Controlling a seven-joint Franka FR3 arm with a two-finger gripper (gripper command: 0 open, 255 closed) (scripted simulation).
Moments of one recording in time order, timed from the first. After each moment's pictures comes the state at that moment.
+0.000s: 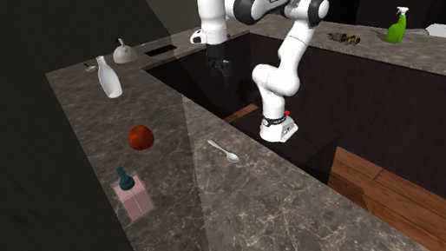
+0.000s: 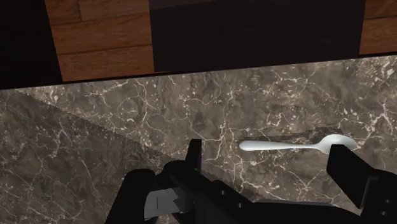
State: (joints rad) arm 0.02 -0.78 -0.01 -2.35 -0.08 1.50 0.05
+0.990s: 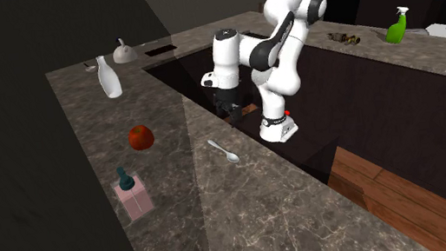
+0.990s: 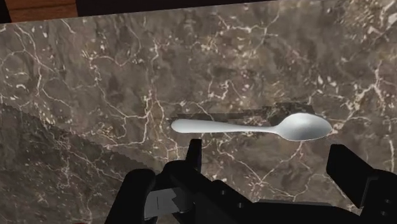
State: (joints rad) arm 0.10 -0.68 0.14 -2.64 0.03 2.01 0.20
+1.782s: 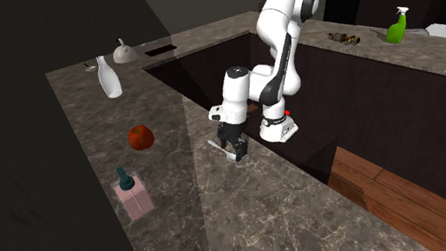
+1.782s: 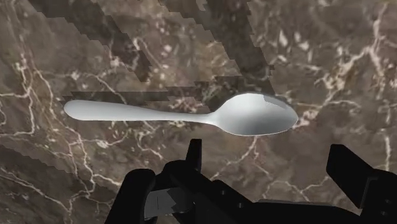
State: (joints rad) arm 0.12 -0.39 0.29 -2.69 0.03 2.45 0.35
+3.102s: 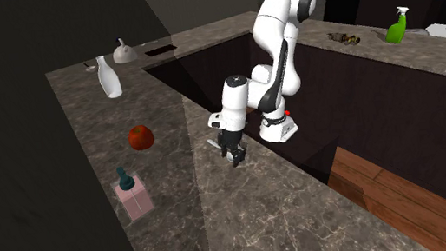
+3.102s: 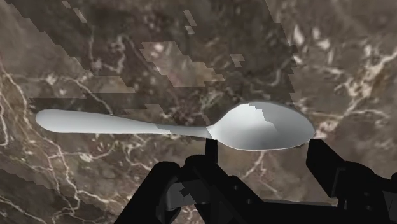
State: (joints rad) arm 0.10 -0.31 0.30 -2.71 0.00 2.55 0.37
